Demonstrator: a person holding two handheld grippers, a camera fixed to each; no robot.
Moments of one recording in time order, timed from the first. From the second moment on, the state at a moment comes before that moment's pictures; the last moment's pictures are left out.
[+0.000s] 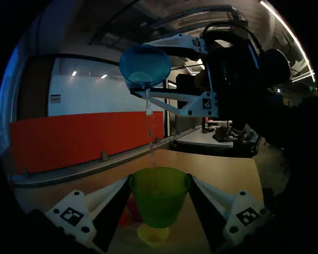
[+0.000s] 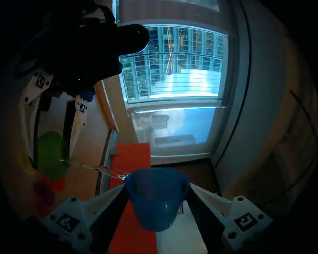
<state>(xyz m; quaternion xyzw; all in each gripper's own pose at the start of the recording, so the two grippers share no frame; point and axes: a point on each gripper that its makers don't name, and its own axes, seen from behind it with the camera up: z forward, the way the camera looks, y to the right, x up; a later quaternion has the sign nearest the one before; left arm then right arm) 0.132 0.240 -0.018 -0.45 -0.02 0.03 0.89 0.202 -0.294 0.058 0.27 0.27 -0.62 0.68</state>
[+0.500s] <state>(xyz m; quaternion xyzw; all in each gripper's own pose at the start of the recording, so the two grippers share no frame) 0.134 0.238 -0.016 -0.44 -0.02 0.02 0.90 0.209 -0.301 0.053 0.26 0.28 -0.64 0.66</state>
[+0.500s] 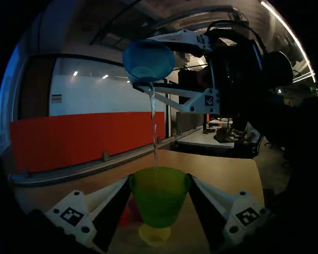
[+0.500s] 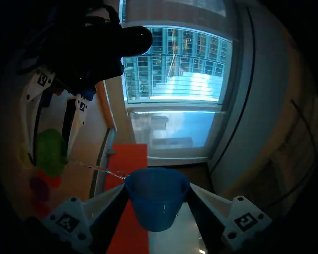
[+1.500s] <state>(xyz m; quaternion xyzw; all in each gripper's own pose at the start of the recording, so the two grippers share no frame) 0.137 0.236 -0.012 -0.44 -0.01 0.02 0.90 0.207 -0.314 0.045 0.25 0.30 -0.67 0.64</state>
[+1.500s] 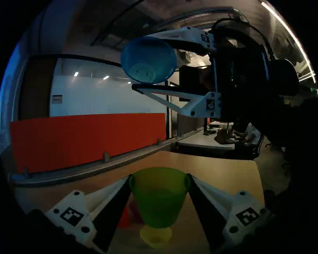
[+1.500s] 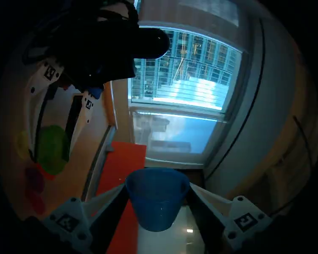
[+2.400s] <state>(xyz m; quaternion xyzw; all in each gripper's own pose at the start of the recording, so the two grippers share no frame) 0.150 0.228 -0.010 -0.43 0.00 0.03 0.90 0.195 -0.301 0.018 0.39 0.15 -0.29 0.86</state>
